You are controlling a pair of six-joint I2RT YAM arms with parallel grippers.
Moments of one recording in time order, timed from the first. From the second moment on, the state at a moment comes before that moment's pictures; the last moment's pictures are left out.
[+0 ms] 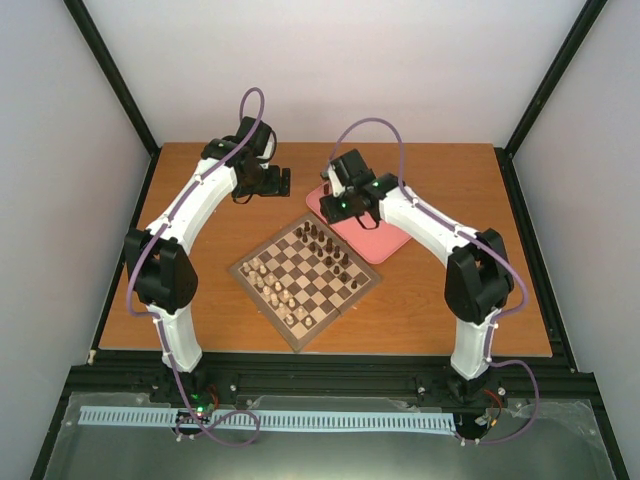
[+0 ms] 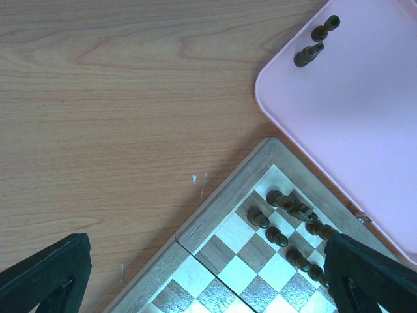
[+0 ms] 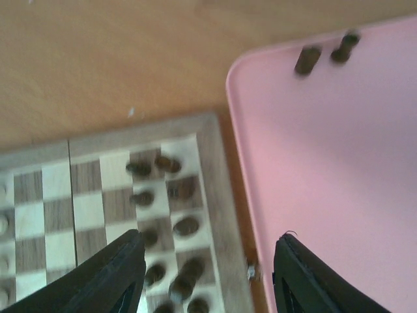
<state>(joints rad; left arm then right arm) -0.36 1.88 1.84 -1.04 -0.02 -0.32 0.62 1.87 1.58 -0.67 -0.07 0.11</state>
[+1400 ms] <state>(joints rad) -0.36 1.79 1.72 -1.01 -0.02 -0.32 0.49 2.53 2.32 -0.66 -0.02 0.20</state>
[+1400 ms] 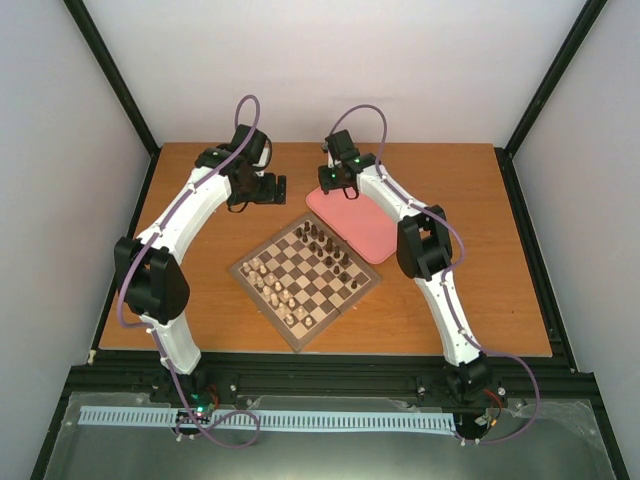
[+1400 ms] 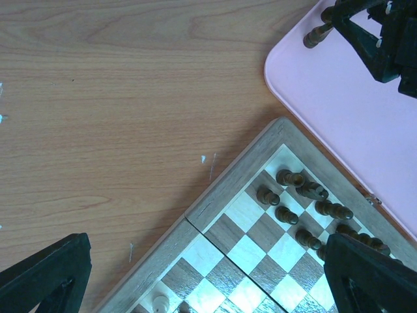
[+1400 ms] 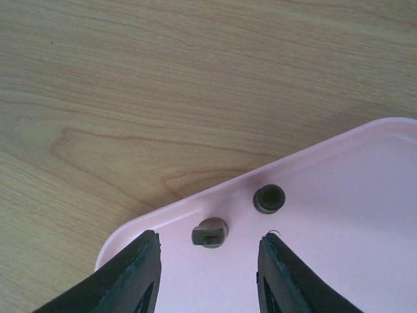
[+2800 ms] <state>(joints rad) -0.36 1.81 1.72 -1.01 -0.05 -0.32 0.49 2.65 2.42 -0.66 -0.06 0.23</state>
